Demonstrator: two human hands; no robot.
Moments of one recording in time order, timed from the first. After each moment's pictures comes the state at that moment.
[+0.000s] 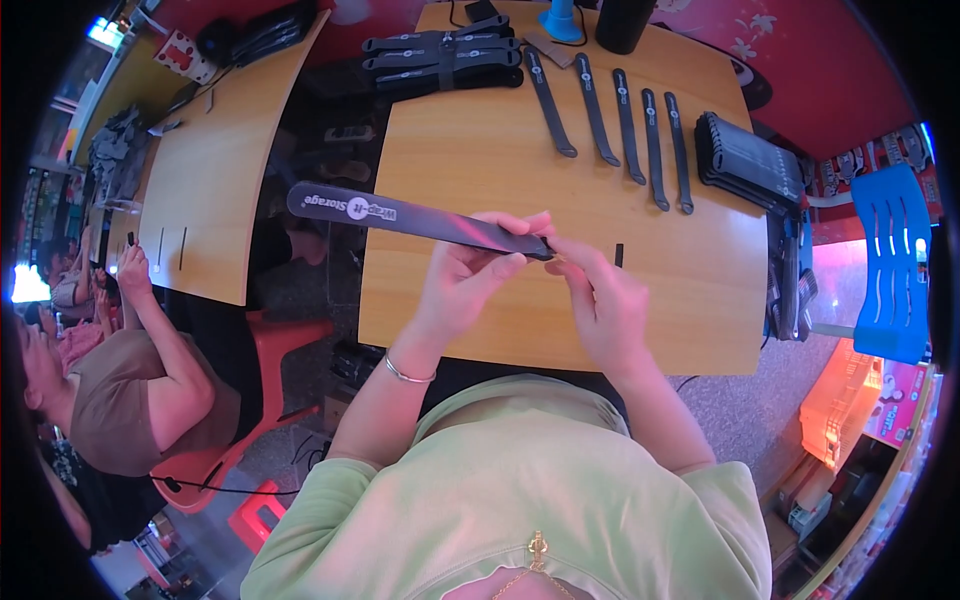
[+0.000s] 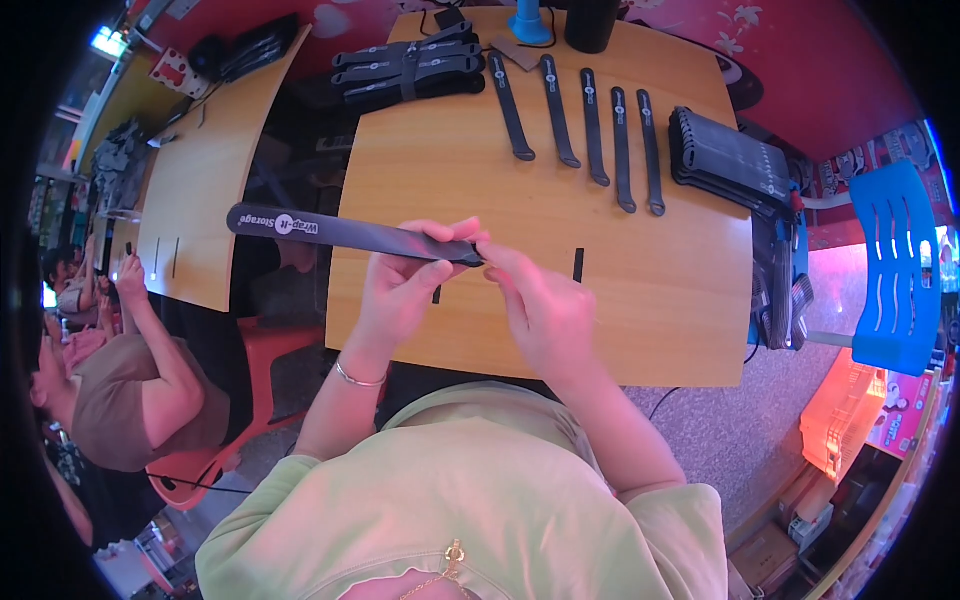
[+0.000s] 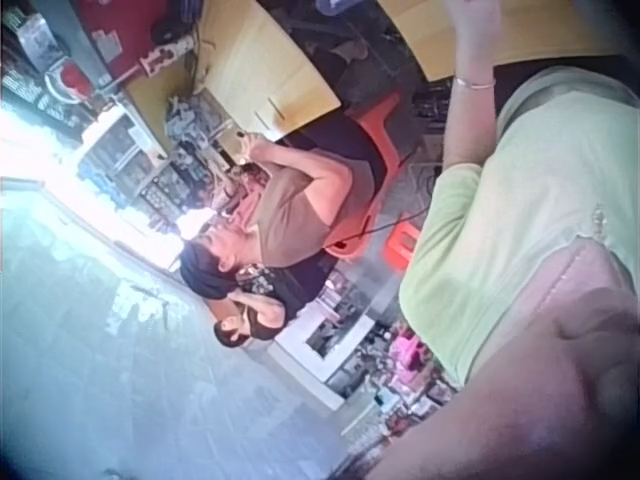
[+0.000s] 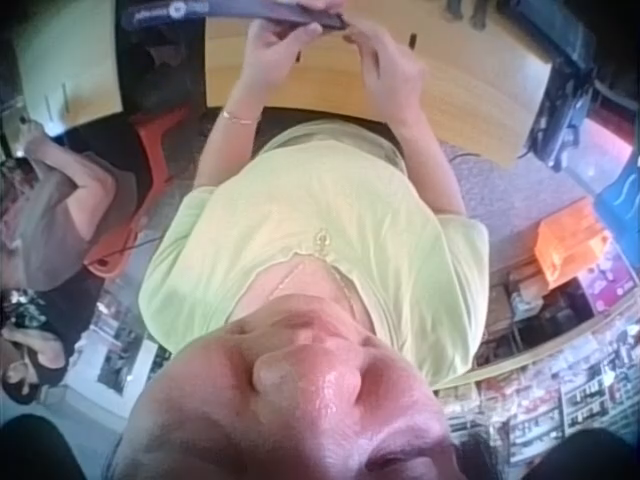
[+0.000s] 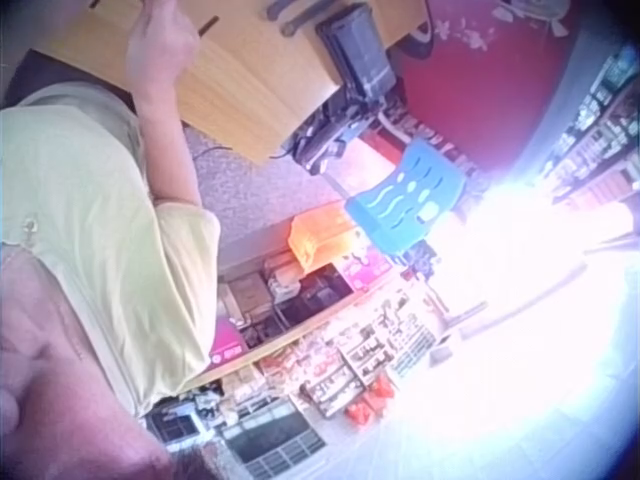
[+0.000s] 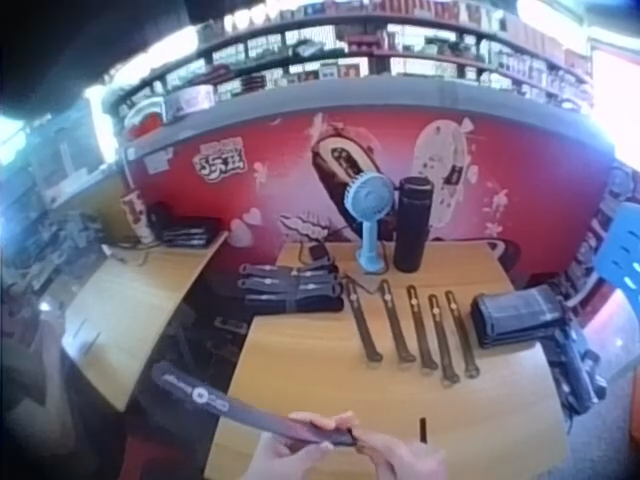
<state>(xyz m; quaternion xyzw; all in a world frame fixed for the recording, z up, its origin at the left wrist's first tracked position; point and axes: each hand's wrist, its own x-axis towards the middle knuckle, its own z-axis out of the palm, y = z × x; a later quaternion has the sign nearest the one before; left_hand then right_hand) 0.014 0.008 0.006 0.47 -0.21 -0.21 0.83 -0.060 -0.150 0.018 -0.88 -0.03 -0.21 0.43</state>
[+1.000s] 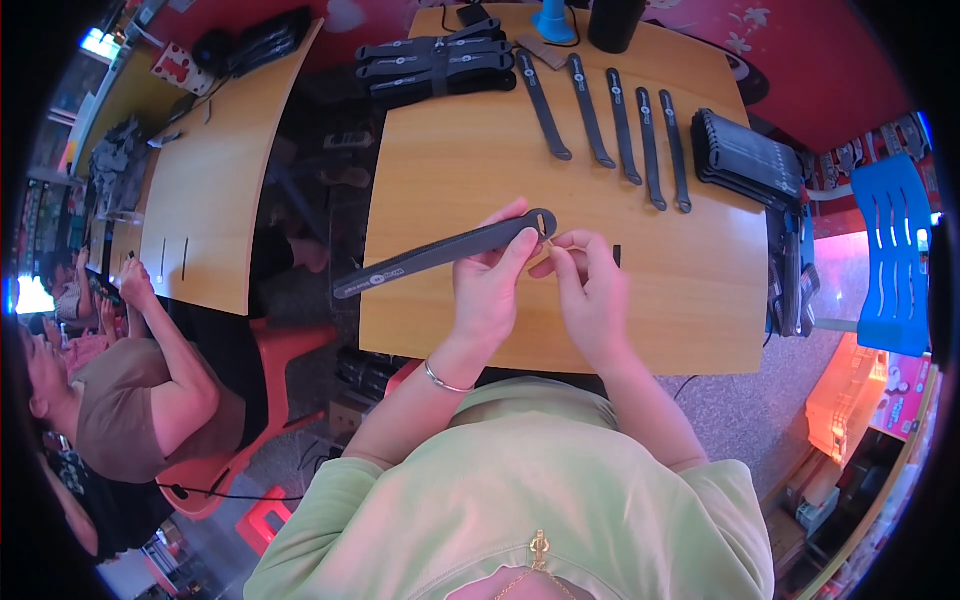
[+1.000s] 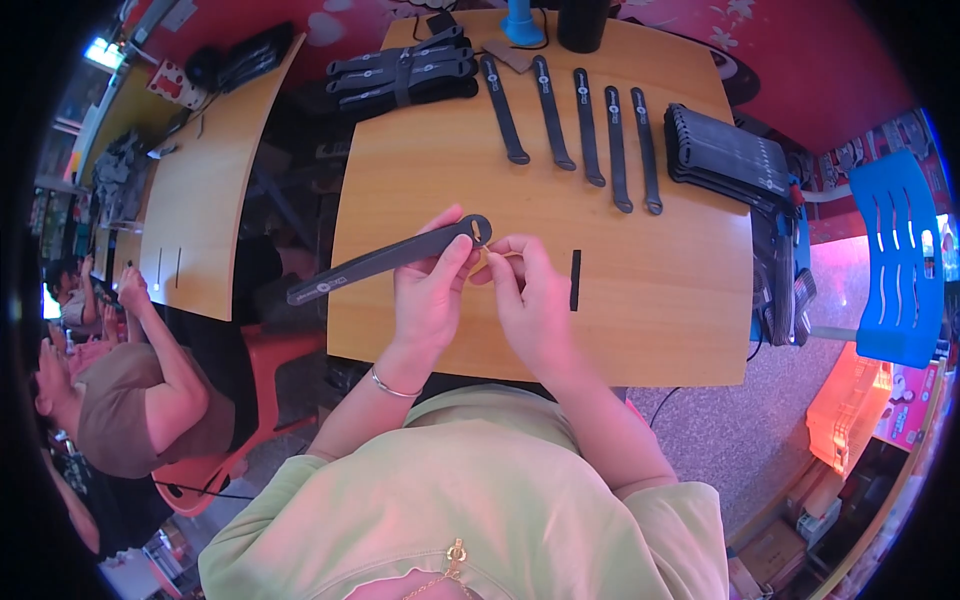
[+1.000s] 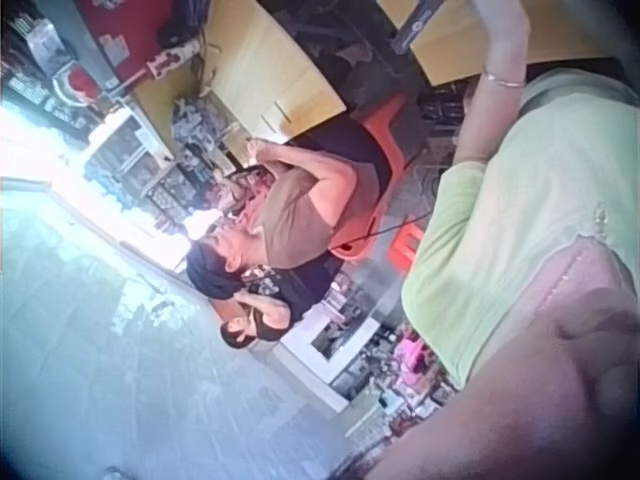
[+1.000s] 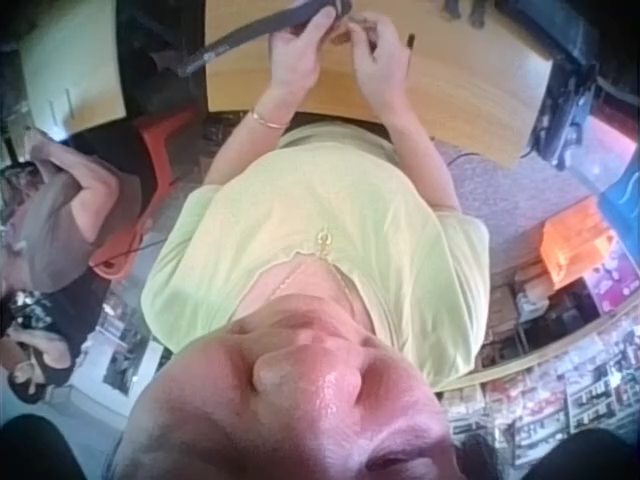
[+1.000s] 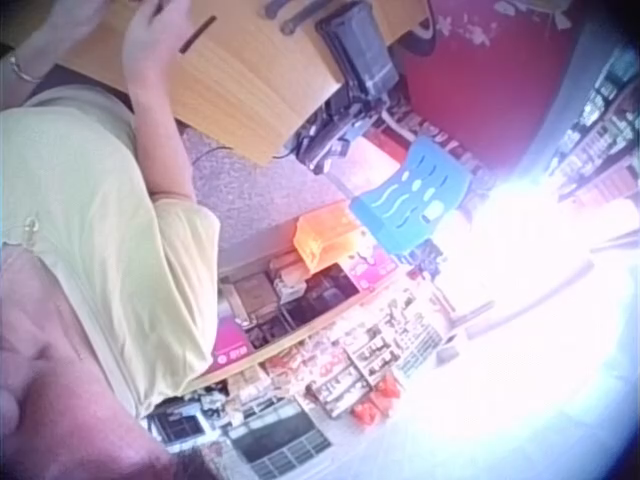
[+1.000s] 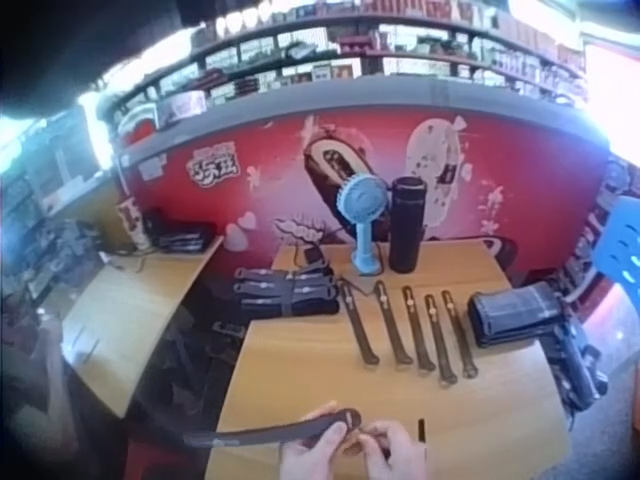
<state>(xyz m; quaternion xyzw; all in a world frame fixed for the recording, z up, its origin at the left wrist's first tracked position) -0.001 -0.033 -0.006 0.44 0.02 -0.15 0.88 -0.045 -0.139 -0.004 -0.78 0.10 -0.17 0.60</state>
